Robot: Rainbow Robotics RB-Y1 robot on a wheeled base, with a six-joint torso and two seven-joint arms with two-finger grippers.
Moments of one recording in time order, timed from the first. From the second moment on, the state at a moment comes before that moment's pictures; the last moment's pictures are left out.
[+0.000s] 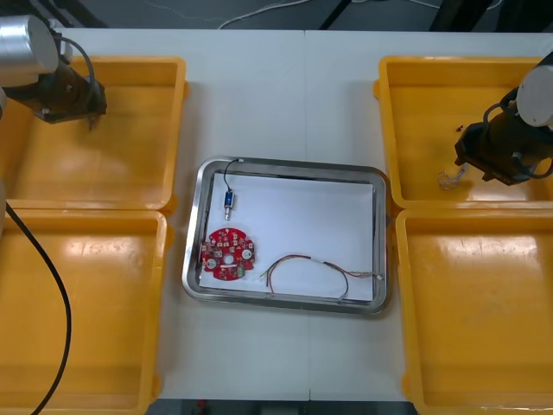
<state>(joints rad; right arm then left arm) -0.70 -0.65 0.07 -1.31 -0.56 1.51 0.82 -1.11 0.57 0.05 -0.53 0.42 1.02 -1.49</state>
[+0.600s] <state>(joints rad) -0.70 -0.63 0.07 -1.26 -0.55 1.43 0.83 -1.11 0.57 0.05 -0.50 0.44 1.01 -1.50</state>
